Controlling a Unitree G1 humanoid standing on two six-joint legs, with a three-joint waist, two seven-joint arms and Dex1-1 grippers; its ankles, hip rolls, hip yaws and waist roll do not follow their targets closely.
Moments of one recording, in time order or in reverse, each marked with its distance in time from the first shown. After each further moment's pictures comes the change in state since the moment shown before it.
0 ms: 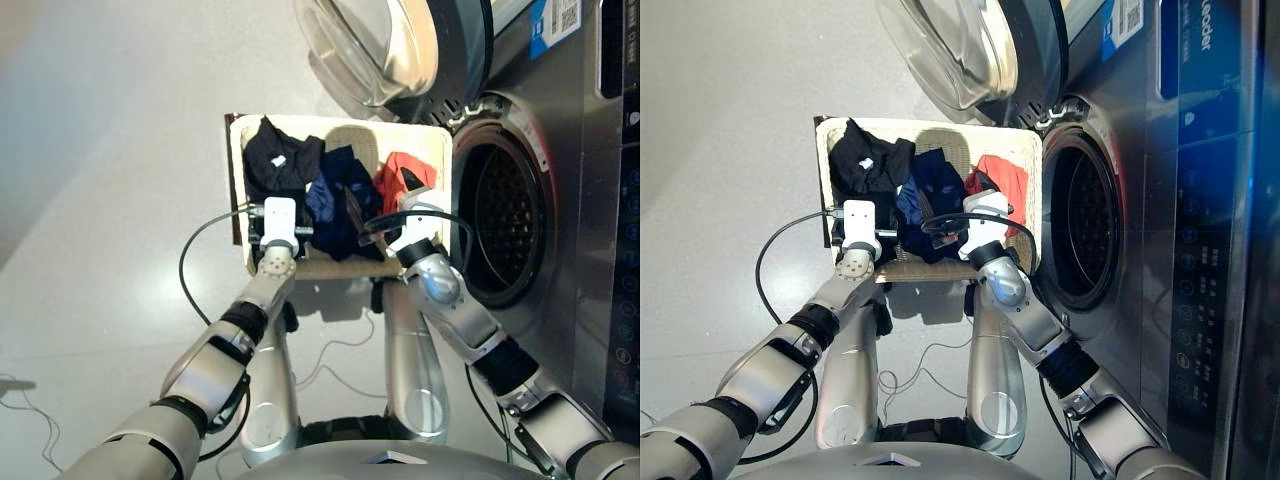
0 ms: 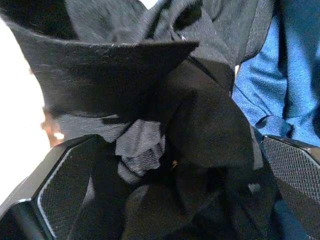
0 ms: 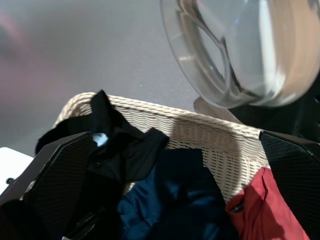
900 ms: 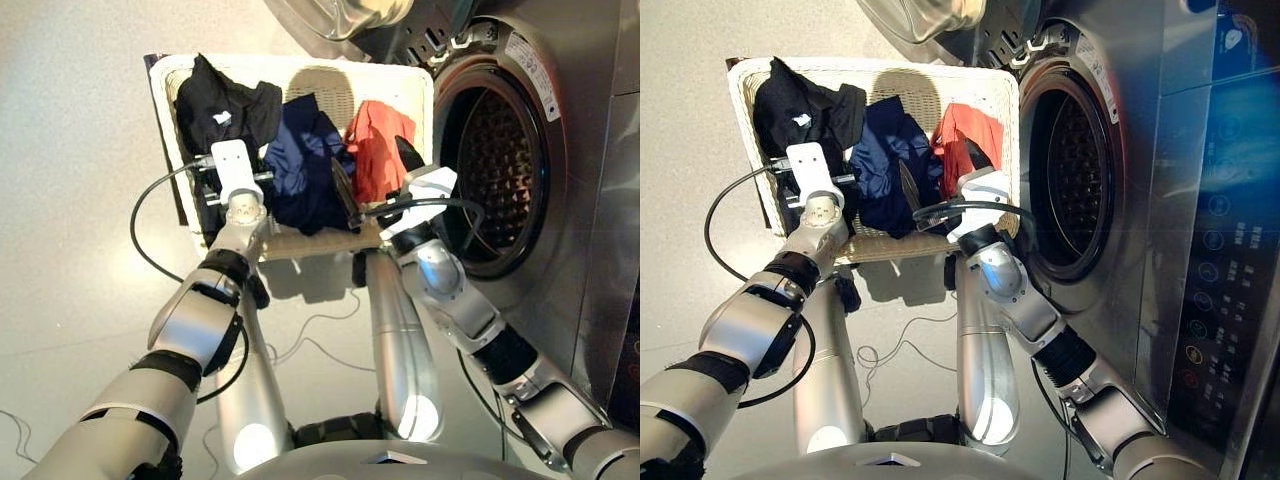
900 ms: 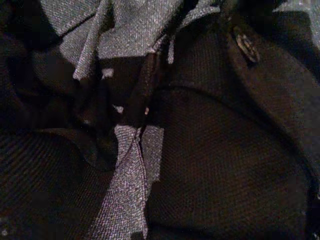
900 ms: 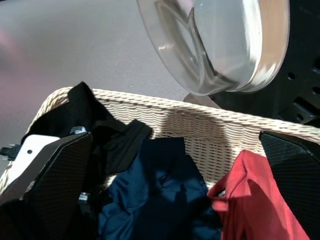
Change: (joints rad) left arm -0.230 0.086 0.120 0.195 -0.099 -0.004 0.056; right arm -0.043 -0.011 0.012 -0.077 0.044 -0.041 -0.004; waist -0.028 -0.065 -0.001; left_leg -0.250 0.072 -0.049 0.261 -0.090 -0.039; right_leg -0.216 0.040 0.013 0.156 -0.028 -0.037
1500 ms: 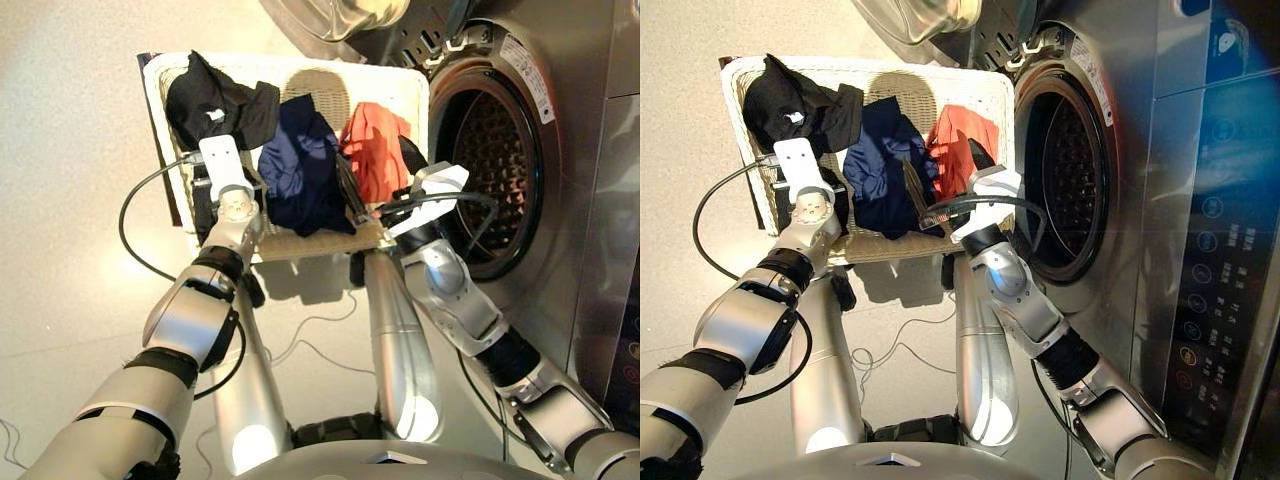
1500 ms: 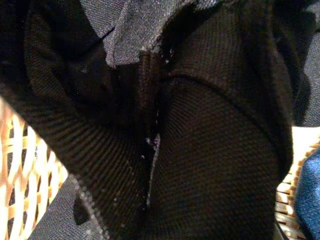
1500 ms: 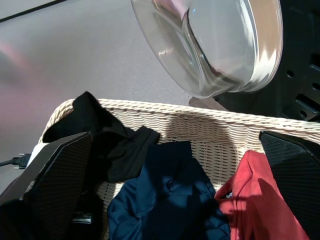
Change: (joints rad) left arm -0.010 0.012 0.008 0.014 0.003 -0.016 0.007; right arm 0.022 -0.001 -0.008 -0.018 0.087 -0.023 0.035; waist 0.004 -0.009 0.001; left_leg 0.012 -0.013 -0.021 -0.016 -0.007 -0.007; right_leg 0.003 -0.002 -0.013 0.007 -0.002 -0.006
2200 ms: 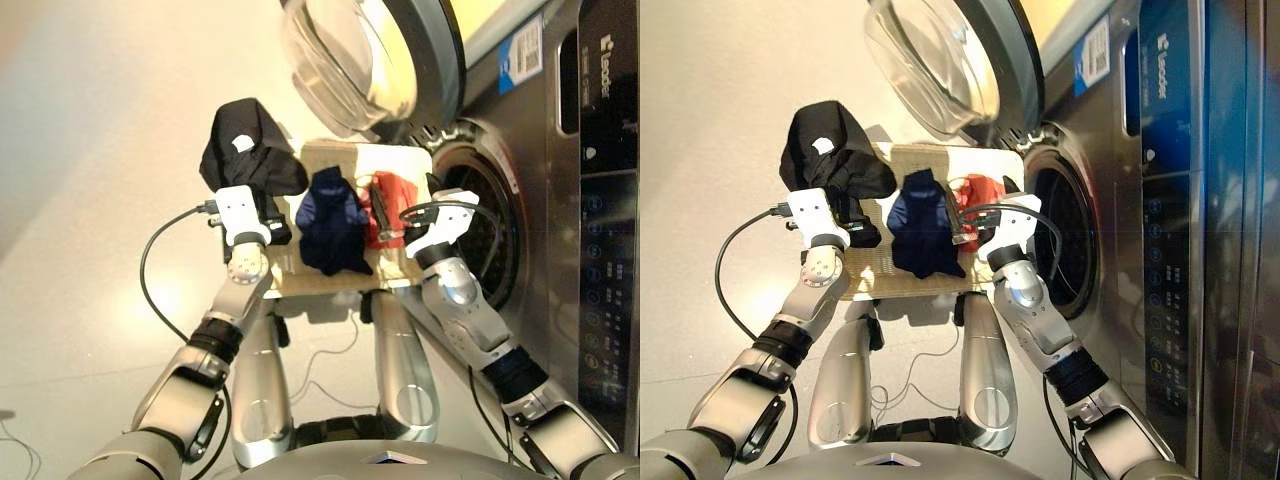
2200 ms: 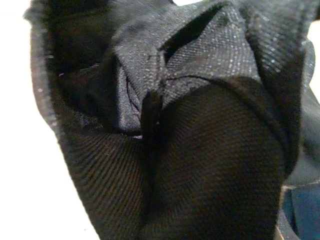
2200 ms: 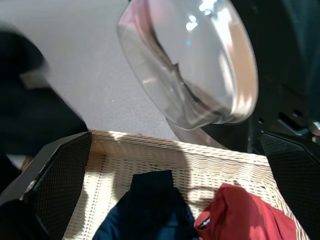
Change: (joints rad) left arm 0.559 0.078 0.000 -0.822 0.198 -0.071 -0.075; right arm 0.134 -0.011 -0.142 0.177 -0.060 0.057 0.012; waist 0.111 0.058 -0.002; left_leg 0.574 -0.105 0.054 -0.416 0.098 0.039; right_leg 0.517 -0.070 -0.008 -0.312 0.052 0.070
